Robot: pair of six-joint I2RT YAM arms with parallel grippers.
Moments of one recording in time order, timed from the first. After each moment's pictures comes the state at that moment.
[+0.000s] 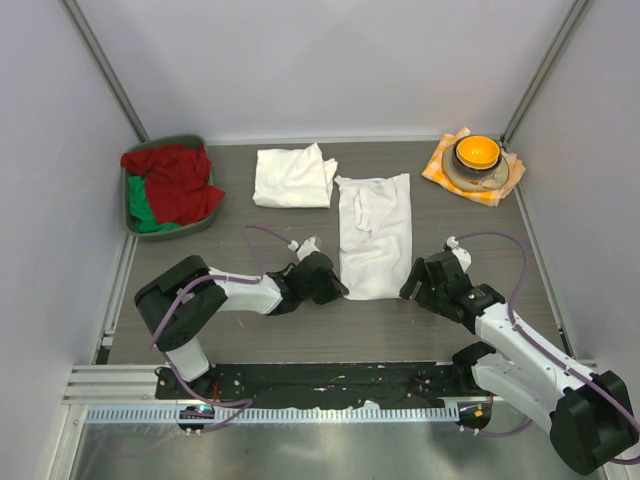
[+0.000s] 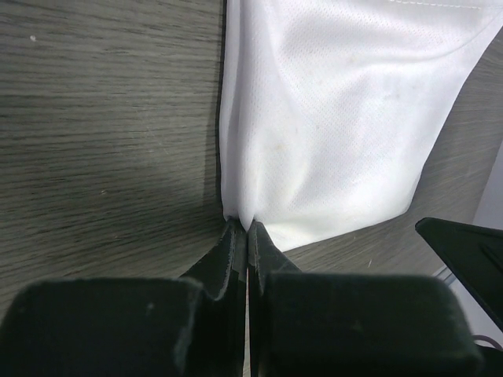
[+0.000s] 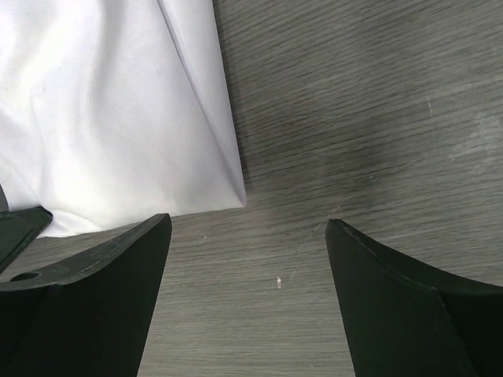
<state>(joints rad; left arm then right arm) -0.94 1.70 0.72 0.25 -0.12 -1.18 0.43 0.86 0.43 -0.52 0.17 0.80</state>
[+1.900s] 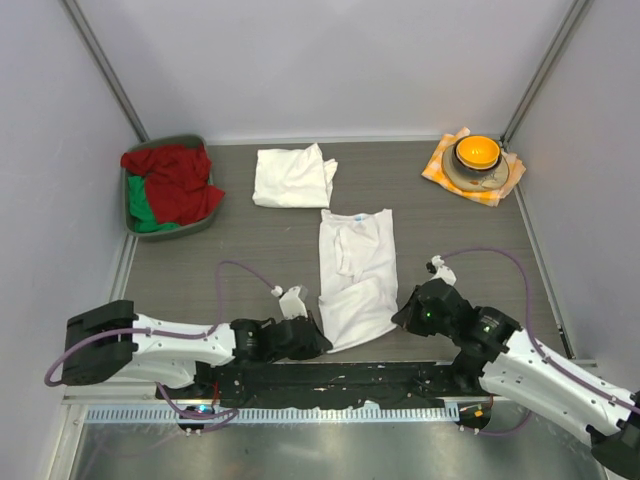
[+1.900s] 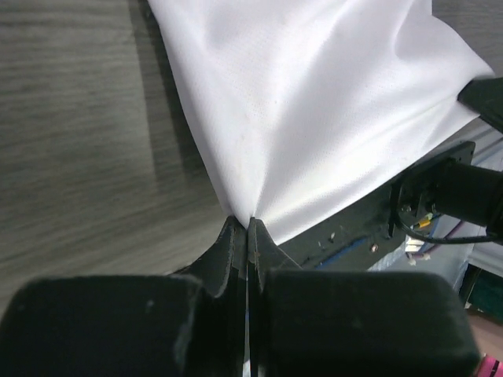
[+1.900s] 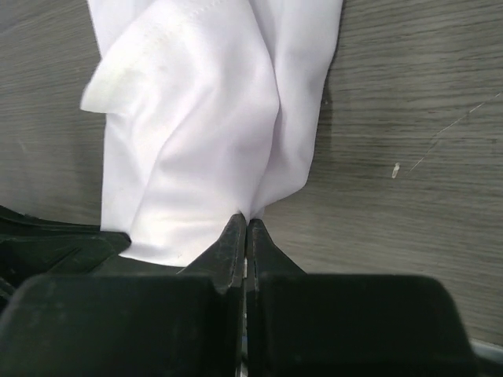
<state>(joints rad) -1.32 1.23 0.42 0.02 -0.30 -1.35 0.80 0.62 0.40 -0.64 0.13 0.99</state>
